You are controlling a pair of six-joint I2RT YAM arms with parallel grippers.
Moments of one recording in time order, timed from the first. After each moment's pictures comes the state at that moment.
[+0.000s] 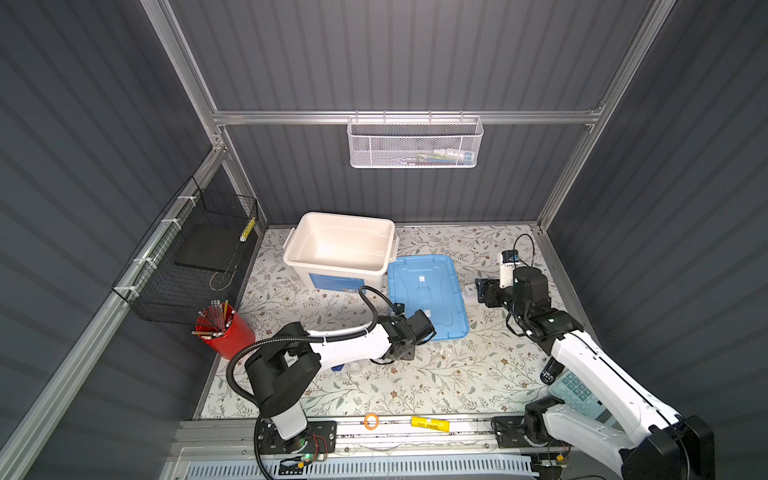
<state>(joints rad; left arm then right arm) -1.05 1.69 1.05 -0.67 -0.29 -0.88 0.31 1.03 0.75 -0.24 0.10 0.18</state>
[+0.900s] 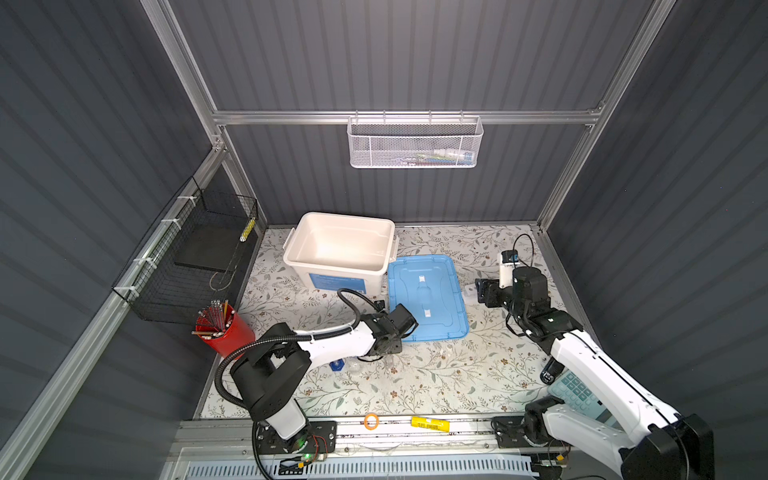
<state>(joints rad) -0.92 1.62 0.91 -0.54 -0.24 -0.93 0.31 1.04 0.75 -0.24 0.10 0.18</state>
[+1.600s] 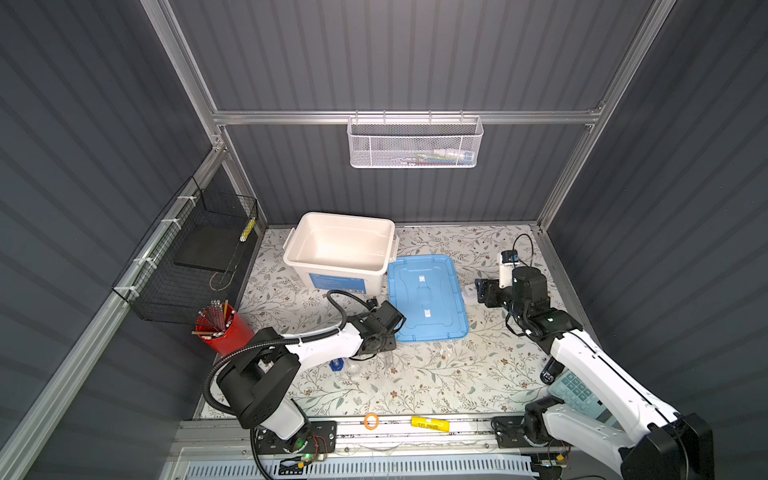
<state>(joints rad) -0.86 1.55 0.82 -0.43 -0.16 -0.89 0.31 1.04 0.75 -0.24 0.10 0.18</state>
